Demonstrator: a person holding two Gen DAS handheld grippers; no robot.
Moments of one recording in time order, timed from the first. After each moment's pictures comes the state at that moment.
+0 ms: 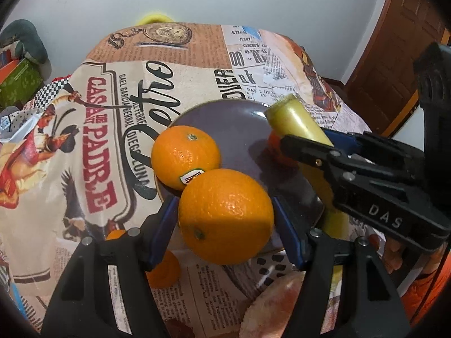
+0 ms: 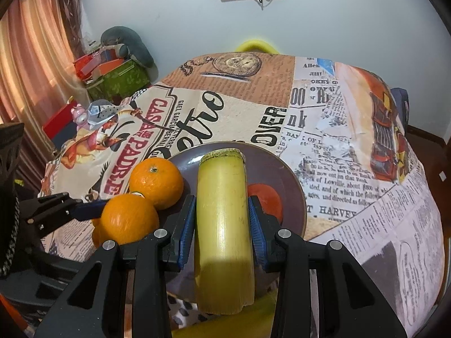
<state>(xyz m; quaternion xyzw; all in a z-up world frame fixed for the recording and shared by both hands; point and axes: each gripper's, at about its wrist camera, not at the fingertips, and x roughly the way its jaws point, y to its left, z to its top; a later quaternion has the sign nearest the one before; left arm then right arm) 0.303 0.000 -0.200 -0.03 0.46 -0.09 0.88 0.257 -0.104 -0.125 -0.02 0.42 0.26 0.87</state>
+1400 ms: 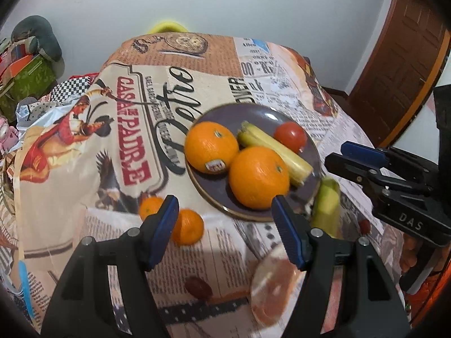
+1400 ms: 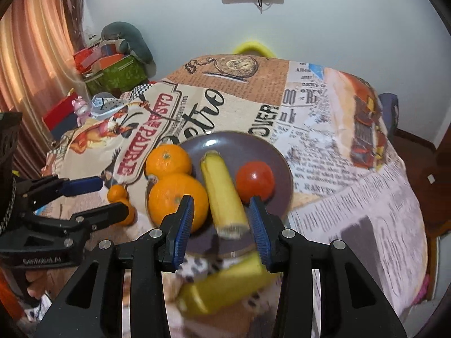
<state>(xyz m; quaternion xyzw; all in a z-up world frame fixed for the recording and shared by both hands) 0.245 0.020 -0.174 -0.04 0.45 -0.07 0.89 0.203 -0.116 -0.100 -0.04 0.42 0.23 0.88</state>
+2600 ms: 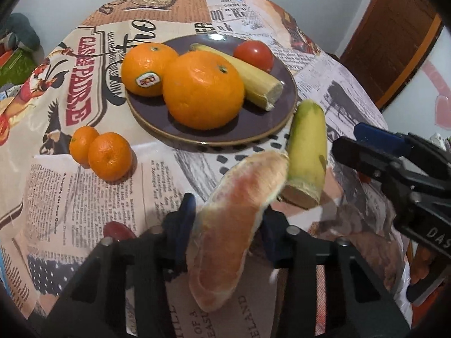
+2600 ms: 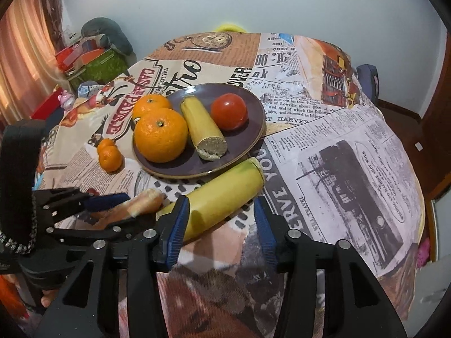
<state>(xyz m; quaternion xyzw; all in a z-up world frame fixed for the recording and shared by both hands) 0.227 -0.029 -0.235 -0.03 0.52 -0.10 0.85 0.161 -0.142 -0.132 -0.02 0.45 0.18 0.87</state>
